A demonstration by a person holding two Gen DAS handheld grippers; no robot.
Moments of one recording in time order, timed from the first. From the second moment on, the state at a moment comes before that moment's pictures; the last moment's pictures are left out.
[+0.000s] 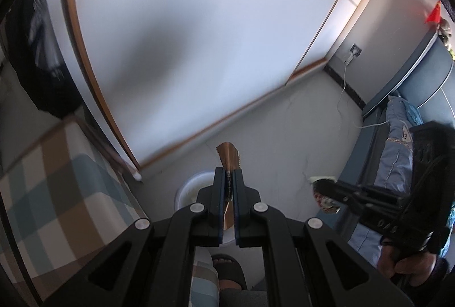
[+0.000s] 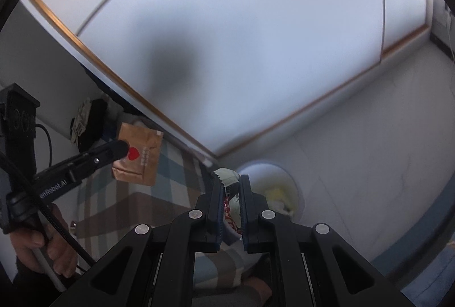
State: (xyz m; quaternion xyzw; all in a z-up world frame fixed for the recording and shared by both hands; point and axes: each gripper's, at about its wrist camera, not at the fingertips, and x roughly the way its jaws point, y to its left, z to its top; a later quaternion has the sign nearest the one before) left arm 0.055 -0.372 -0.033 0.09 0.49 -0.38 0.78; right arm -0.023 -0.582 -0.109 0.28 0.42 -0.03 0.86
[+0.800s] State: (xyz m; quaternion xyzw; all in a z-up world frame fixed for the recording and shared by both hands) left arm 0.076 -0.400 -0.101 0.11 0.58 -0.34 0.73; right arm 0.011 -0.596 -0.218 0.38 0.48 -0.01 0.79
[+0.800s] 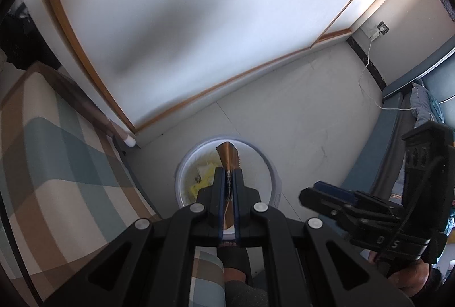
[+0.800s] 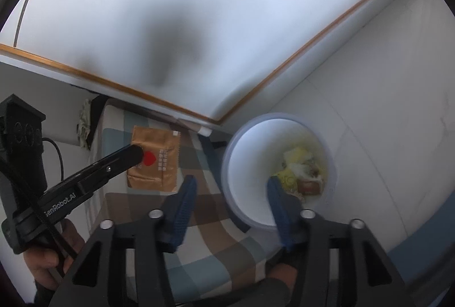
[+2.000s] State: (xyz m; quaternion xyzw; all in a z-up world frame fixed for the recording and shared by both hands) left arm 0.061 -0.372 -0.086 0.06 0.59 -0.31 0.74; right arm -0.036 -0.606 -0.189 0.39 0.45 -0.08 0.80
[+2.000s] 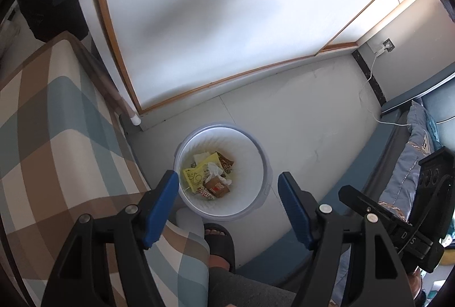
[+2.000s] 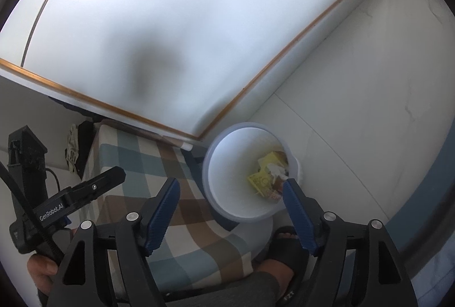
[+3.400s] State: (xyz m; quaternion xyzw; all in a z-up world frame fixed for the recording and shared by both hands) left arm 0.045 -0.360 -0.074 0.08 0.57 -0.30 0.76; right arm -0.050 -0.603 -0.171 0.38 0.44 -0.09 0.81
